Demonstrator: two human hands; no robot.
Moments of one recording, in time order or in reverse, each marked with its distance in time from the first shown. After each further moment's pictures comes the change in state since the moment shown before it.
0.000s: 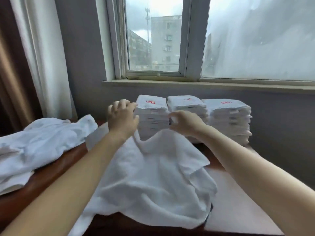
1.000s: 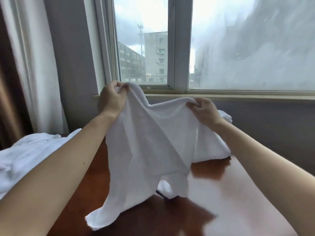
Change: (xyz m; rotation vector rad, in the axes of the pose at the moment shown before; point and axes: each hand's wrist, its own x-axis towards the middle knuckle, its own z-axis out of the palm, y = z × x) left_hand 0.063 0.043 -0.062 -0.710 0.260 -0.170; right_hand -0.027 0.067 -0.082 0.607 0.415 0.077
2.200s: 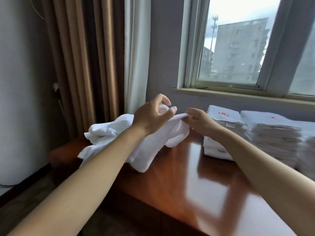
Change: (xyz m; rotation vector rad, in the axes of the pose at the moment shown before) left_hand -0.054 -0.086 -0.184 0.307 -0.222 -0.002; right_hand -0.022 -0.147 0.243 0.162 -0.555 -0.207
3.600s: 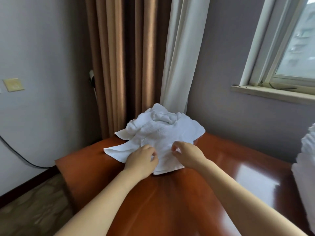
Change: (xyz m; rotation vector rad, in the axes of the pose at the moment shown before) left_hand 0.026 -0.302 0.044 0.466 -0.171 -0.409; right_hand 0.207 0.084 0.265 -0.364 -0.365 -0.121
